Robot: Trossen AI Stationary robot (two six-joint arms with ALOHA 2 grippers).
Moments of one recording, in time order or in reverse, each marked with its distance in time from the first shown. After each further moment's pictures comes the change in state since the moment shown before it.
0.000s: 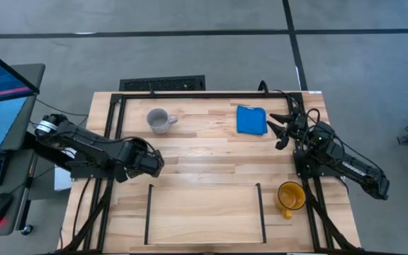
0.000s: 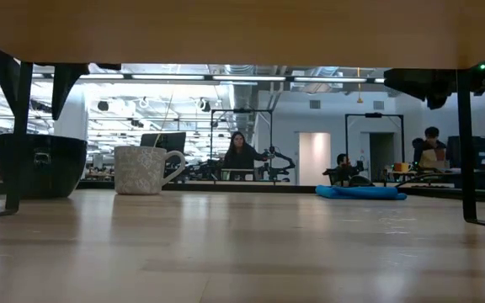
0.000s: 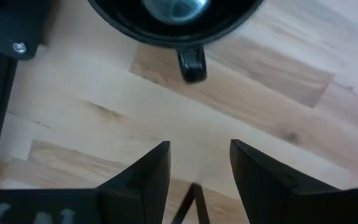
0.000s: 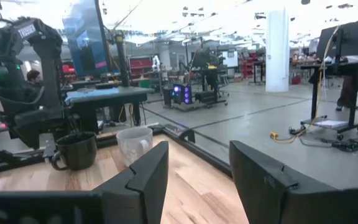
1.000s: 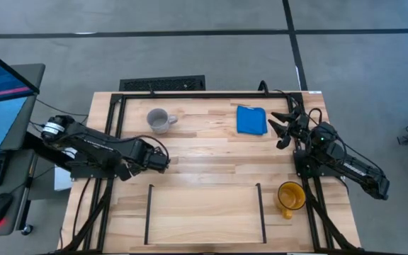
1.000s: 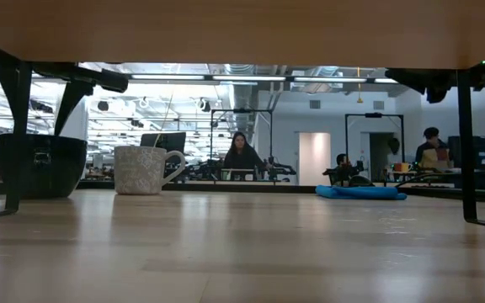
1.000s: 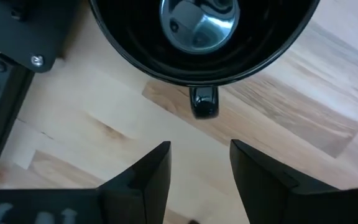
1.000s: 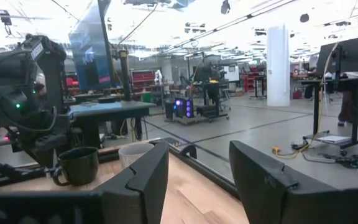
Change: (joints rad) left arm 0.069 0.094 -0.006 -0.027 0.011 -0.027; right arm 0.000 -0.001 0.002 0.055 -0.004 0.000
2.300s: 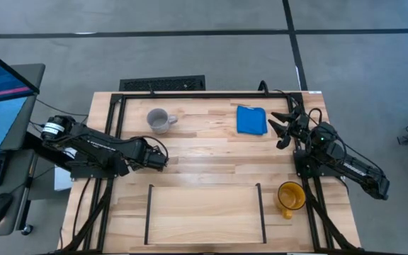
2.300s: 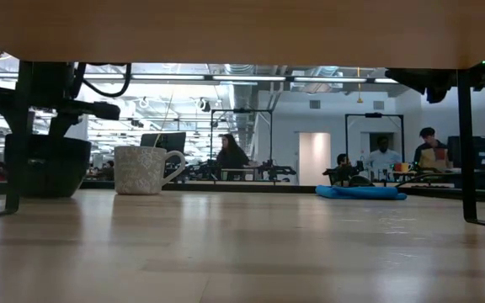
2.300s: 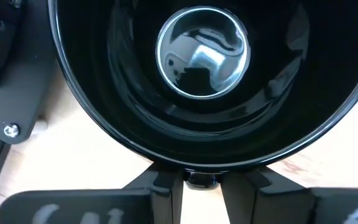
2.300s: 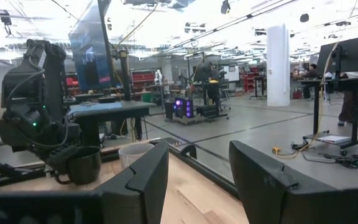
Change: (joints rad) left arm 0.049 -0.001 -0.165 0.104 -0.091 0.114; right arm 0.000 0.000 0.000 0.000 0.000 0.000
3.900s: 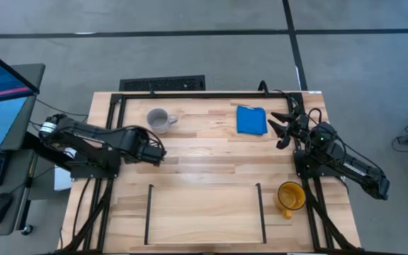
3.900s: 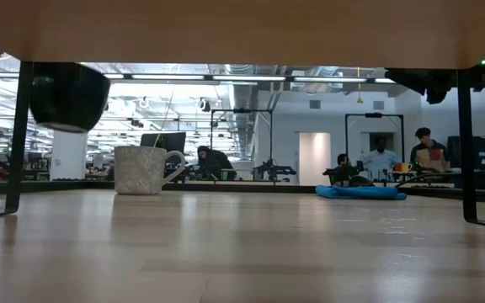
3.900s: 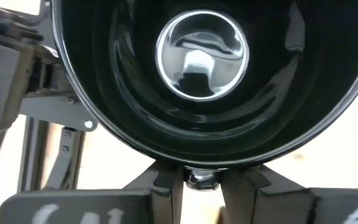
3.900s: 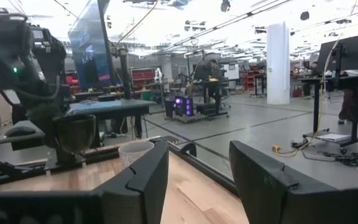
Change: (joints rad) left arm -0.031 -0.036 0.423 -0.431 0.001 0.205; right arm 0.000 0.000 0.000 -0.008 0.000 0.000
